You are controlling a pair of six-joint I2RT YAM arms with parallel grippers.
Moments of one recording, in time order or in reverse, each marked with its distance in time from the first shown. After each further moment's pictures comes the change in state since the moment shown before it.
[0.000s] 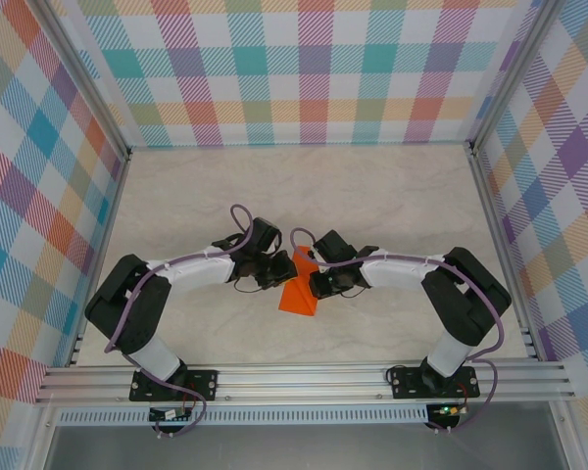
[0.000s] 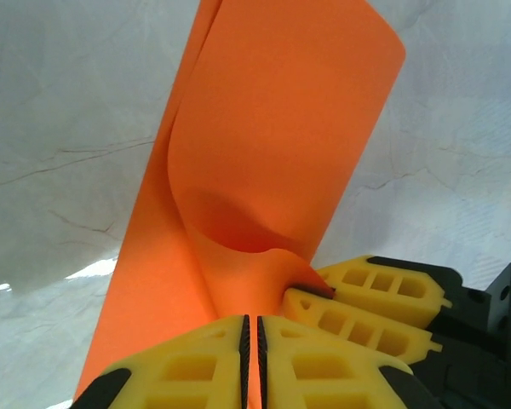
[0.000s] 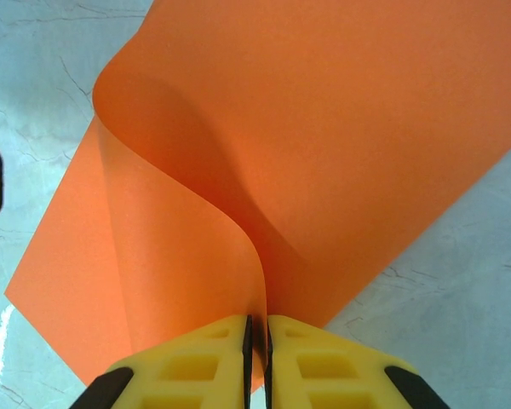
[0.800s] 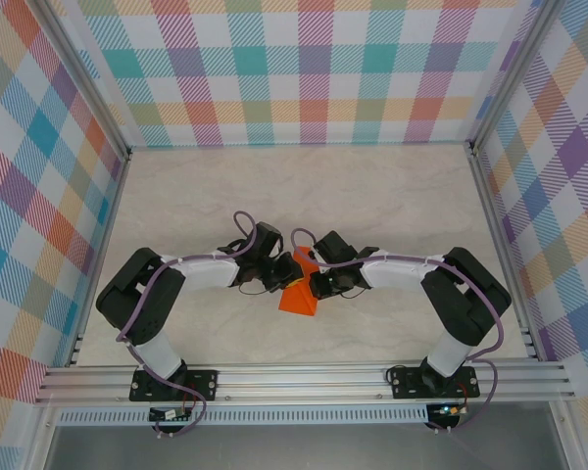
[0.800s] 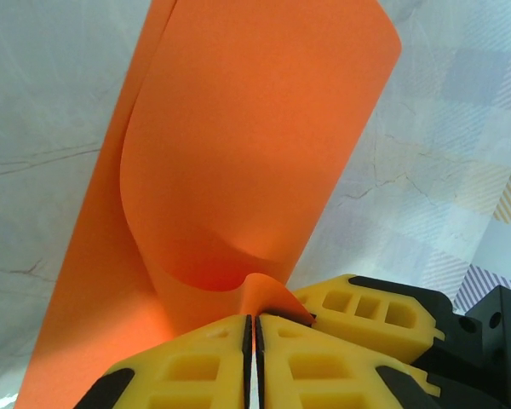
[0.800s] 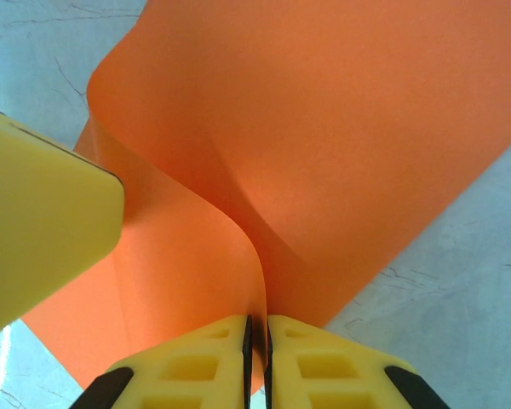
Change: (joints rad) left arm -0.002 0.072 -0.057 0.203 0.082 -0.091; right arm 0.000 0.000 -0.008 0.015 0.000 0.010
